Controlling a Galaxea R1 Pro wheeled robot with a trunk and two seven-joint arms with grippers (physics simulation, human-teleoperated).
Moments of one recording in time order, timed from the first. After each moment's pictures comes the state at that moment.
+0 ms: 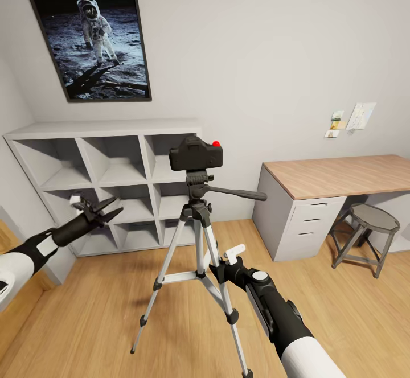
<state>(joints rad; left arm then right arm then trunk) -1.15 0.41 -0.44 0.00 1.02 0.47 -1.50 -0.56 0.15 0.12 -0.88 0.19 0.29 0.35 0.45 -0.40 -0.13</state>
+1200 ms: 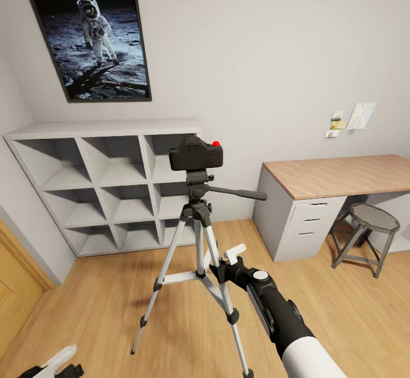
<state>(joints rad) -0.55 0.30 -0.44 0.00 1.15 0.24 0.04 -0.56 0.15 0.12 -0.88 0.20 0.29 0.37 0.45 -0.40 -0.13</state>
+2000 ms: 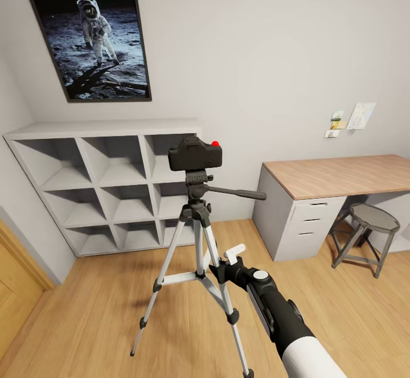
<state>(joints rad) -0.42 0.18 -0.44 0.00 1.14 0.16 0.24 -0.56 0.15 0.12 -0.88 0.20 0.29 0.38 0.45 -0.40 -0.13</state>
